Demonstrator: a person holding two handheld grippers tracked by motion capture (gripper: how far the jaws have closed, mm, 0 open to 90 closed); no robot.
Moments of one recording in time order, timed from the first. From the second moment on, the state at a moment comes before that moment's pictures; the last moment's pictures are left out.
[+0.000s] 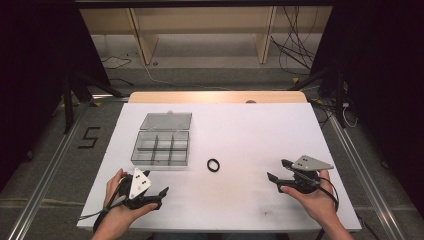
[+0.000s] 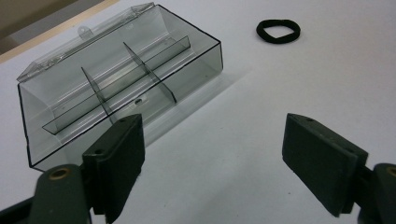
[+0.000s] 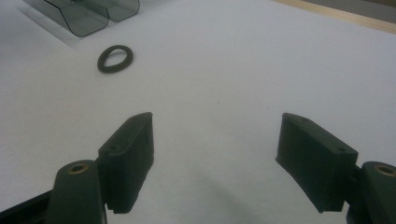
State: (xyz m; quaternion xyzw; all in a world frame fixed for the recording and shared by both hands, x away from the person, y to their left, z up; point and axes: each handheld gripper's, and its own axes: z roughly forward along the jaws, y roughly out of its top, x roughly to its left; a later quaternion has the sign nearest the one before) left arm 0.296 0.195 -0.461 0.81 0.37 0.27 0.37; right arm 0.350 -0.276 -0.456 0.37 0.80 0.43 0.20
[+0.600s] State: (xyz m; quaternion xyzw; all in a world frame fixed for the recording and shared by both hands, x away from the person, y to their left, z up) left arm 0.318 0.158 -0.448 0.81 0.33 0.25 0.42; right arm 0.347 -0.273 -0.457 0.37 0.80 0.42 0.20
